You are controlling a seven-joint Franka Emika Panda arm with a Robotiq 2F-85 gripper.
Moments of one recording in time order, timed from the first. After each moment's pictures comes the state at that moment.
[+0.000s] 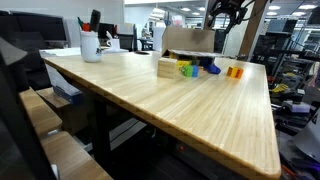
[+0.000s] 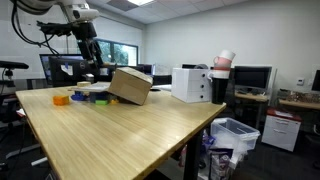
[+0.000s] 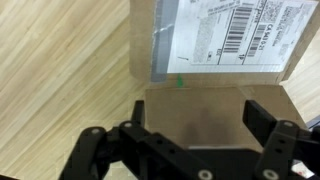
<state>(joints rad) 0.00 -0.62 -0.10 -2.53 -0.10 2.23 0.79</state>
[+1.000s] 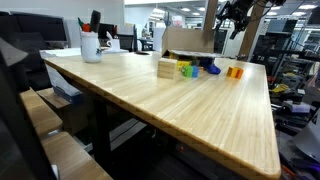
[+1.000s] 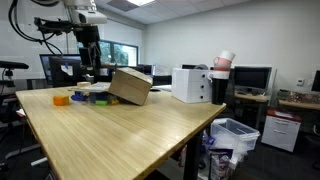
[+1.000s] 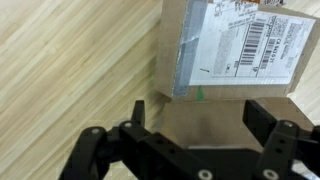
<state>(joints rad) -0.13 -0.61 -0.15 -2.53 0.15 2.15 0.47</state>
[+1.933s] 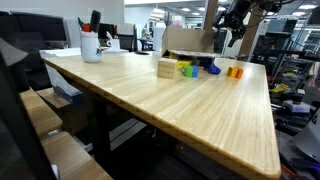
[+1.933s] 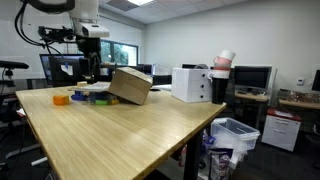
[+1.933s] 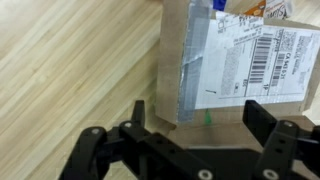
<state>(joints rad) -0.14 -0.54 -0.15 -2.55 0.24 2.14 0.44</state>
